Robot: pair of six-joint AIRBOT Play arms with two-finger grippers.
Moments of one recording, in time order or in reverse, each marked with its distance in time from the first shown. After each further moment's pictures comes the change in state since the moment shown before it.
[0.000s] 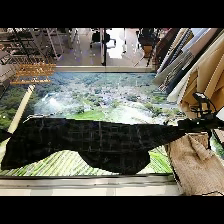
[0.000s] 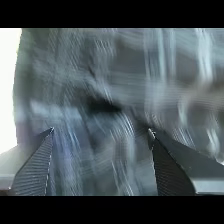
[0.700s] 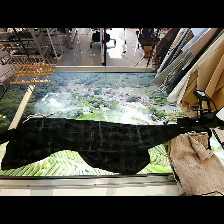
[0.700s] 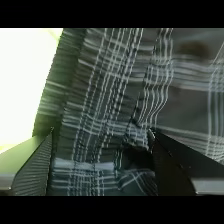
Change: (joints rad) left arm -0.121 -0.089 0.003 0.179 0.198 -0.106; right arm 0.000 0.000 -0.002 0.032 -0.049 0.000
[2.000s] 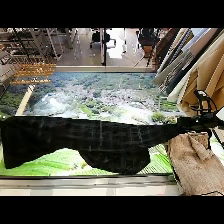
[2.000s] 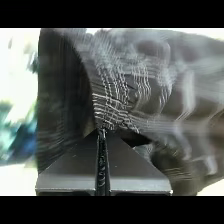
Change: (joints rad) left arm 0.076 0.096 0.188 -0.244 -0.261 0.129; right arm 0.000 0.000 0.000 0.000 -0.011 0.003
